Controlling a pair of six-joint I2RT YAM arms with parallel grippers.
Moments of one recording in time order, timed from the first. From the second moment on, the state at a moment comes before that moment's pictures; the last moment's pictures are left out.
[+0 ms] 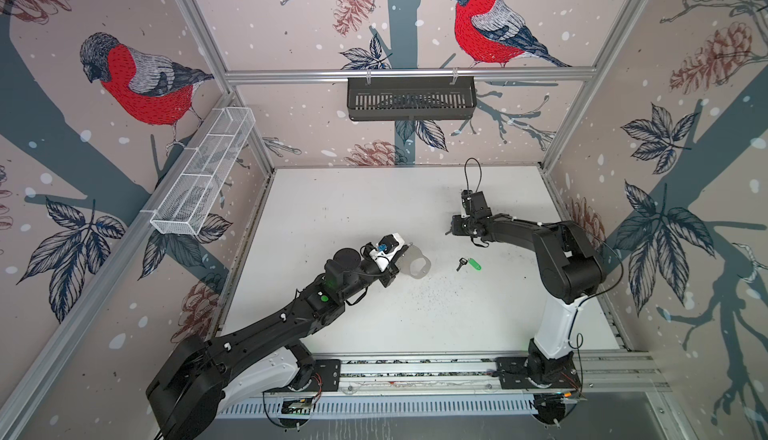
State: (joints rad) left arm -0.78 1.02 0.47 0.41 0.15 0.18; right arm 0.35 1.92 1.11 -0.10 0.02 0.29
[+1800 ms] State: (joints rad) left arm -0.78 1.12 0.58 0.35 0.16 0.30; right arm 0.52 1.40 0.97 -0.11 -0.08 0.13
